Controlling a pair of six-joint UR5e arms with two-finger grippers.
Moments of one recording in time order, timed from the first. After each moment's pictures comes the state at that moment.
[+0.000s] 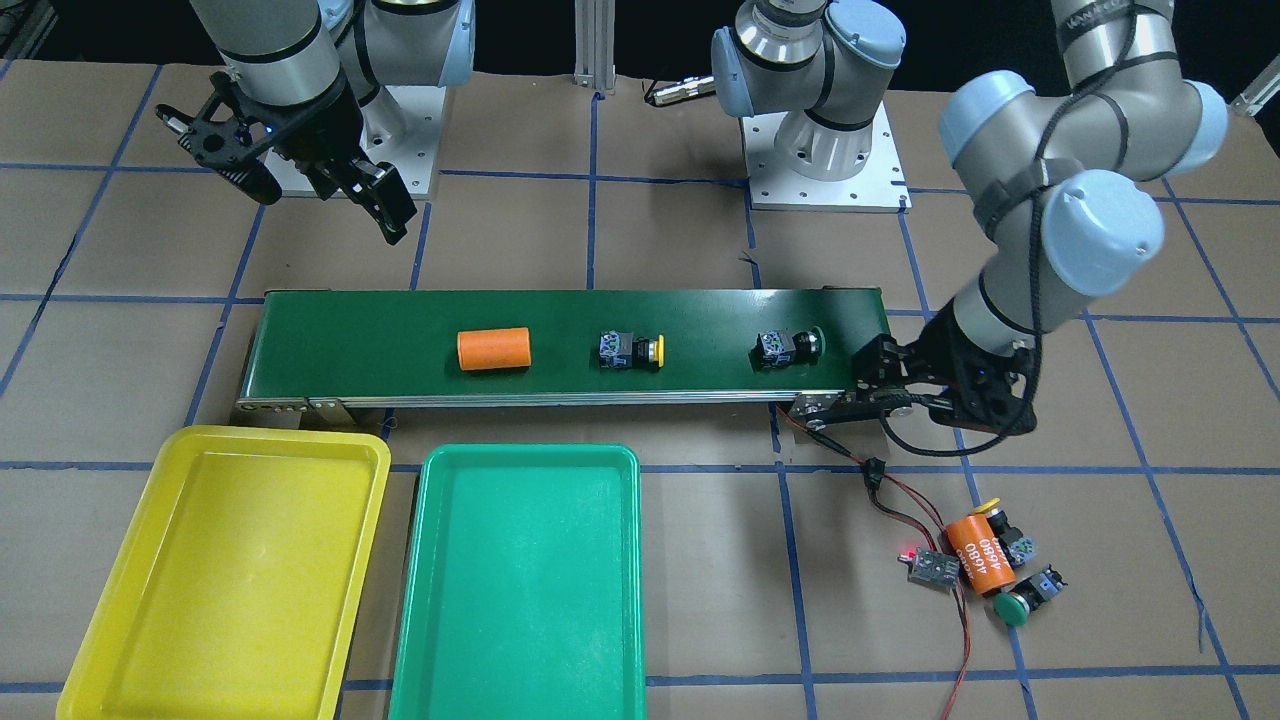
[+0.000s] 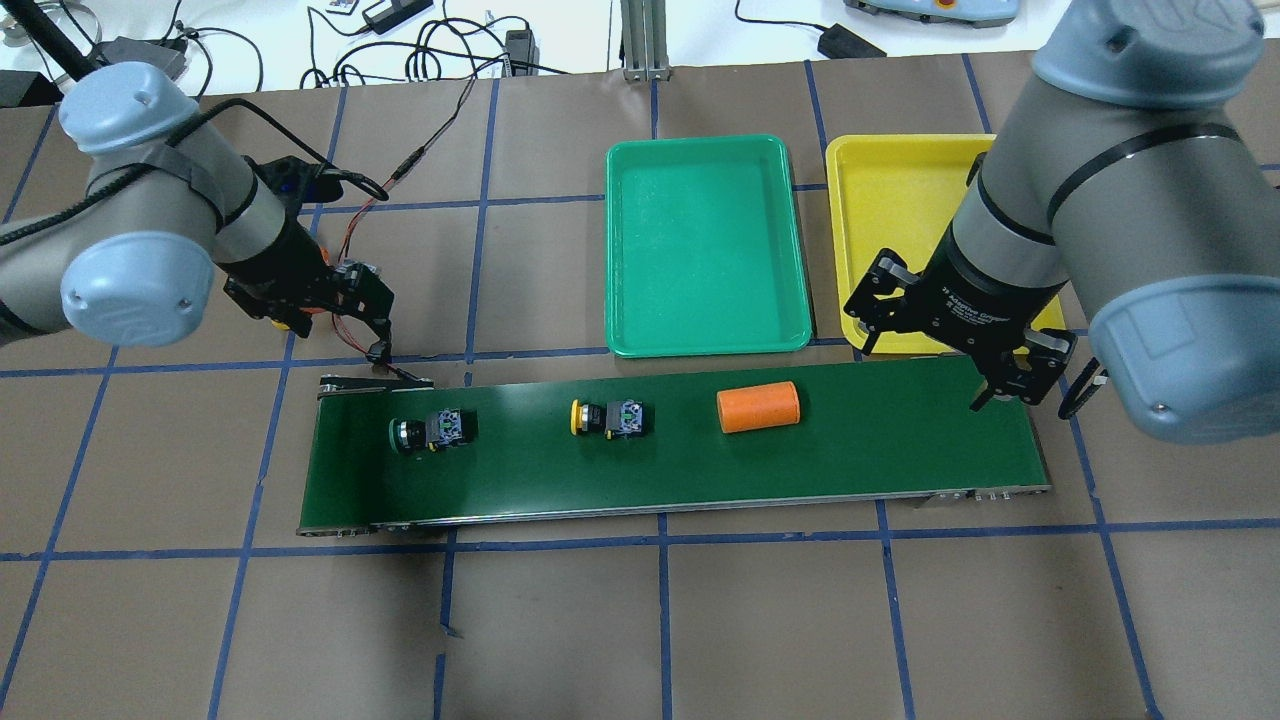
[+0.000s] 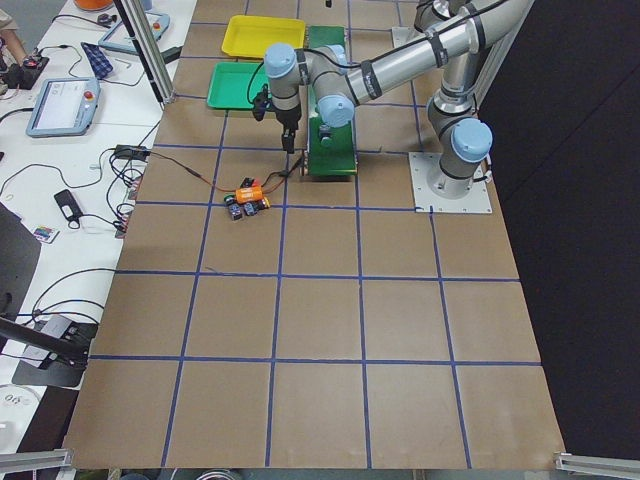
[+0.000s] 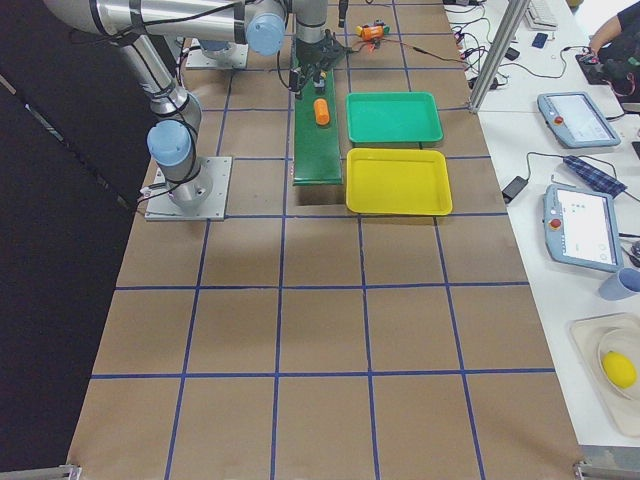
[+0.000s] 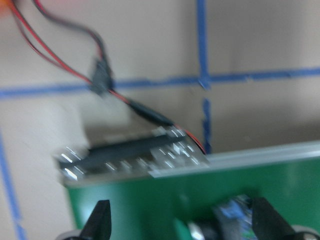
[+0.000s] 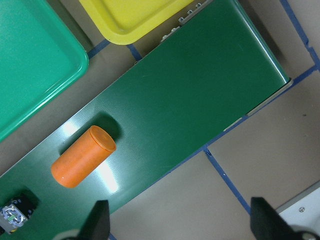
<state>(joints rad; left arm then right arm) -1.32 -1.80 -1.78 -1.19 1.50 0.43 1.61 -1.75 1.87 -1.64 -1.54 0.73</state>
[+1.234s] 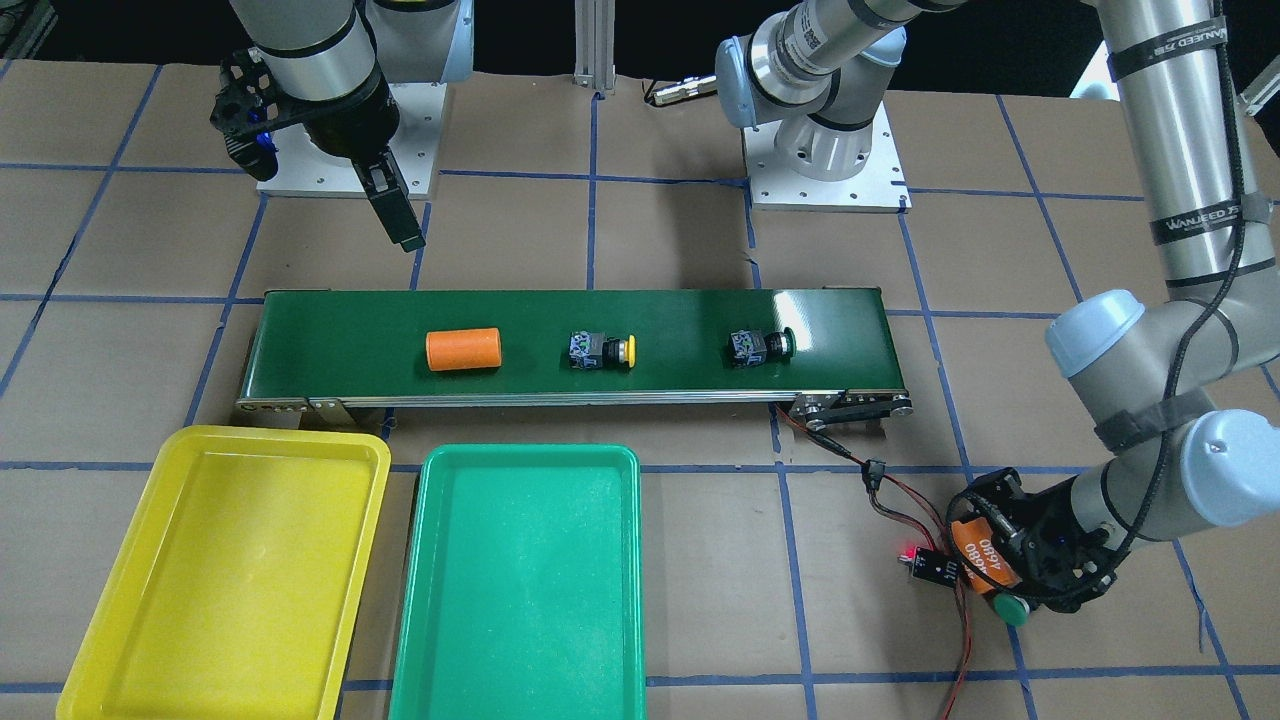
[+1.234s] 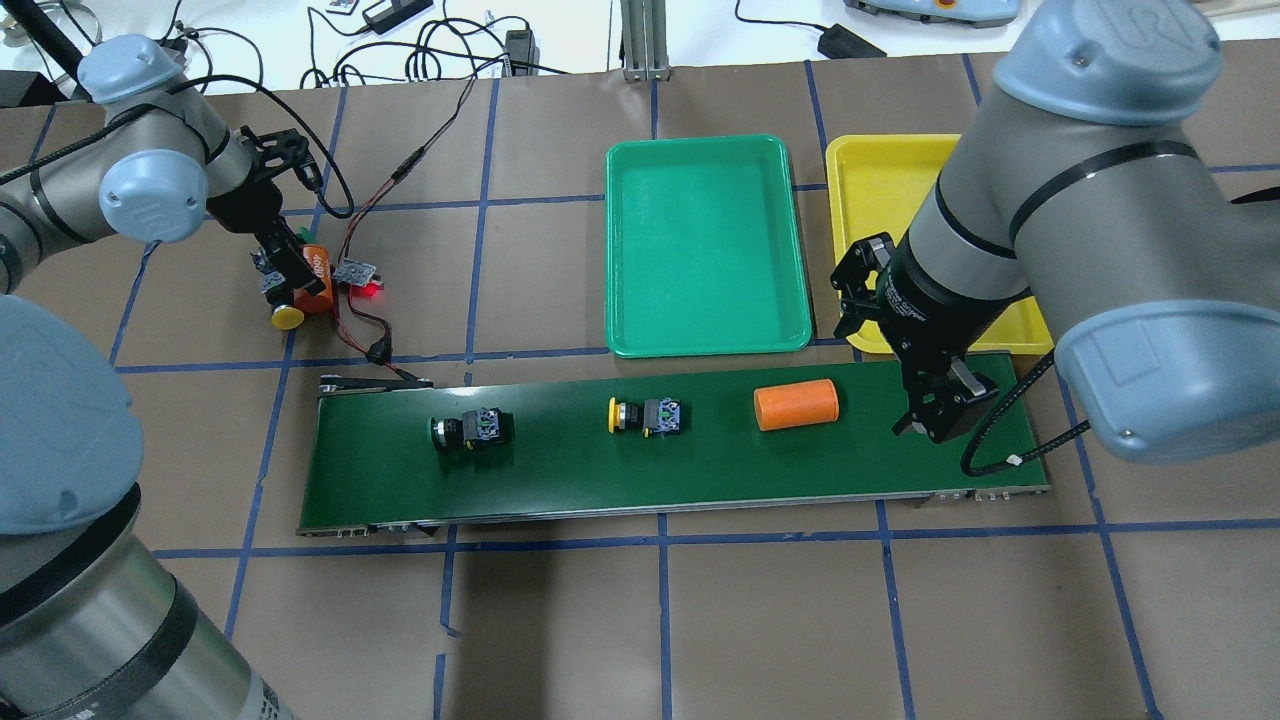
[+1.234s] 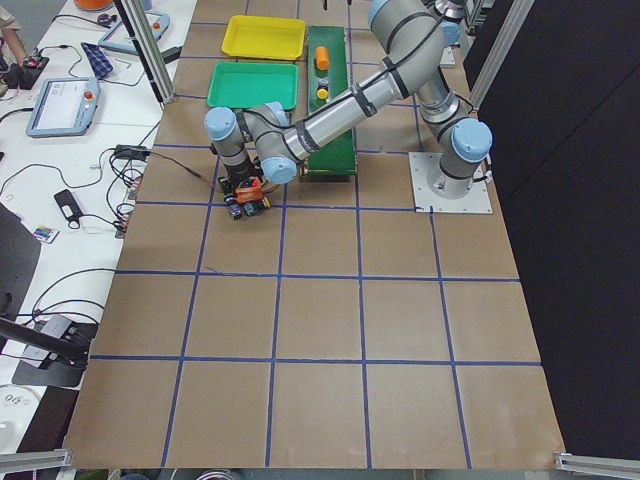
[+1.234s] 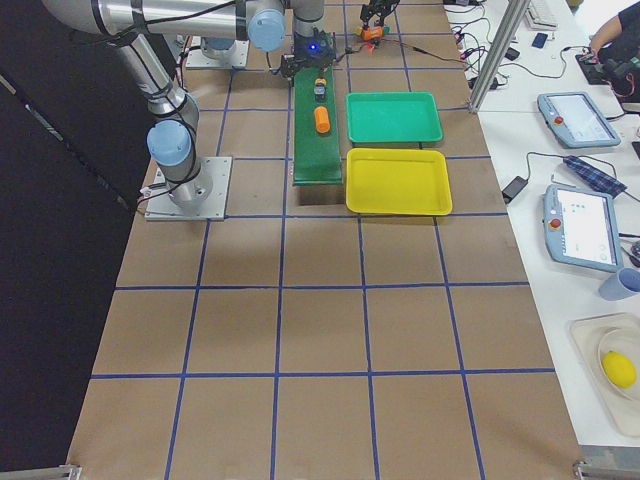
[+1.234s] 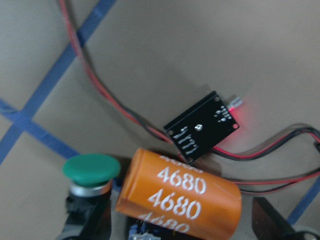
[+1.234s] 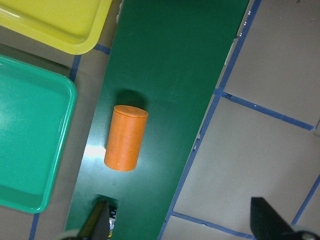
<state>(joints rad) -1.24 -2.17 -1.52 -1.12 1.53 1.36 1.66 -1.74 1.87 -1.66 -1.48 1.33</state>
